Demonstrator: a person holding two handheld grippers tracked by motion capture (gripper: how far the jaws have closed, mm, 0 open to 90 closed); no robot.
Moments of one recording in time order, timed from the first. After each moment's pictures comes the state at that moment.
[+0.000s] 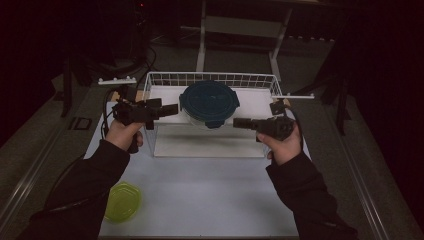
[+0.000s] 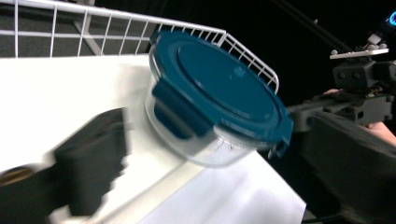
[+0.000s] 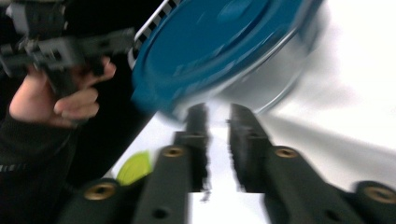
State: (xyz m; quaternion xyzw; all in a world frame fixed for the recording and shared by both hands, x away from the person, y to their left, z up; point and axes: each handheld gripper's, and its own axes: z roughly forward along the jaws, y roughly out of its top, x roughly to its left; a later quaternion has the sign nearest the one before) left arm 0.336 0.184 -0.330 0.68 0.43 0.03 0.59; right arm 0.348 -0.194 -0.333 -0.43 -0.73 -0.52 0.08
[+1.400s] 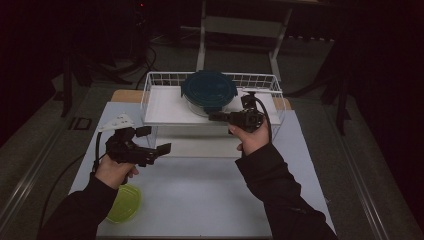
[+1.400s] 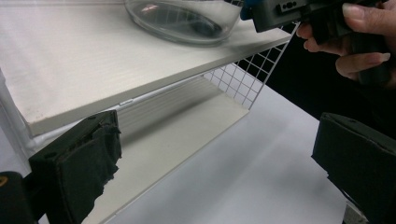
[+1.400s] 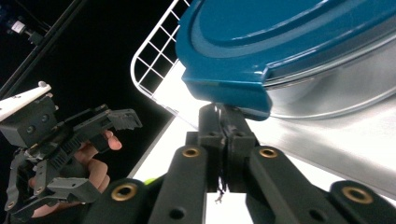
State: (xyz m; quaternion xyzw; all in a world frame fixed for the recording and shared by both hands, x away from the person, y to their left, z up) left arm 0.280 0.188 -0.380 0.74 0.39 0.11 0.55; right arm 0.377 -0.135 -0.344 -0.45 -0.71 -0.53 0.09
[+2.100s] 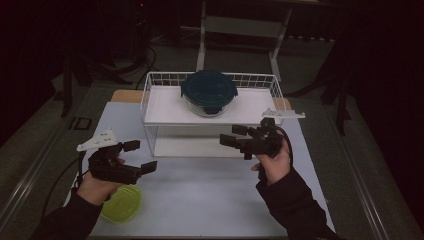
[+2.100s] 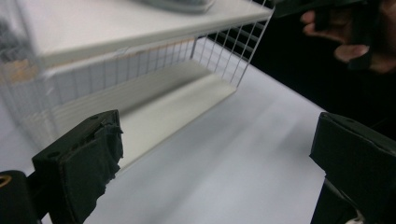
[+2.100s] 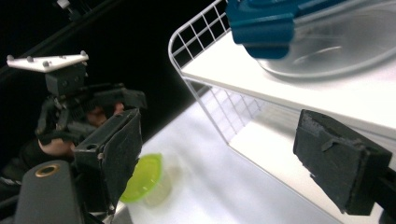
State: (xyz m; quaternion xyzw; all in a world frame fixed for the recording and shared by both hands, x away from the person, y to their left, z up) left arm 0.244 0.224 -0.396 0.75 0.37 0.09 0.54; right arm 0.321 -0.181 -0.360 -0.34 -0.73 -0.59 0.03
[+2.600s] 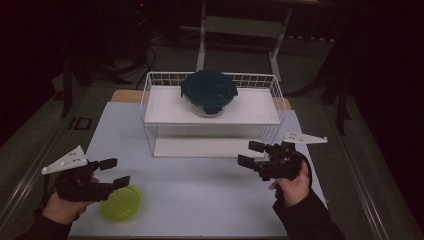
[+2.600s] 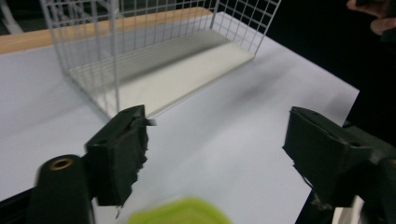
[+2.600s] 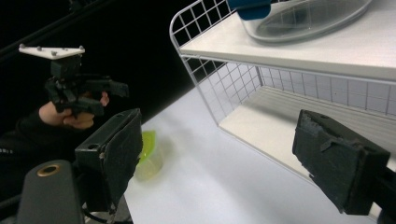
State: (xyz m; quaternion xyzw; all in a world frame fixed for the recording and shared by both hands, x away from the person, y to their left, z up) left arm 0.202 0.279 -0.416 0.76 0.38 0.11 0.51; right arm 0.280 -0.223 -0.380 -0.32 -0.73 -0.60 0.00
